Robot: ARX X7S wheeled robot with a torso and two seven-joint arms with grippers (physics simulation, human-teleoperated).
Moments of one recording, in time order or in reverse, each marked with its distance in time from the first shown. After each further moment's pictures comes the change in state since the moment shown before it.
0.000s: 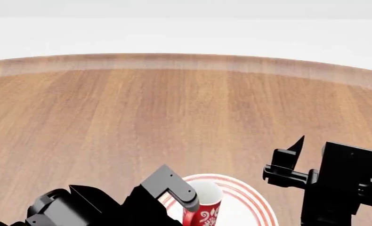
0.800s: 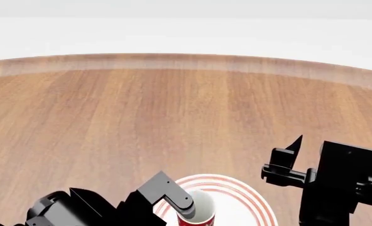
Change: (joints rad) left arm 0.009 0.000 0.011 -0.013 0.028 -0.043 -0.013; right arm 0.008 0.003 -0.014 0.014 0.010 -0.008 0.007
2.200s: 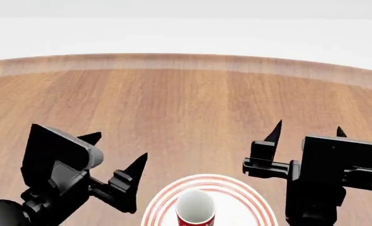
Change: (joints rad) left arm 0.209 -0.646 -0.386 1.069 0.035 0.406 -0.683; right arm -0.014 0.019 -0.073 -0.104 0.006 -0.045 -0.026
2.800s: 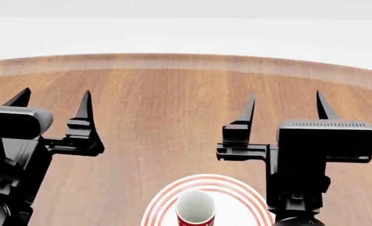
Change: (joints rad) left arm 0.065 -0.010 -0.124 0.072 0.194 0.194 -0.388; right arm 0.019 0.017 -0.089 -0.169 -0.041 -0.037 -0.016
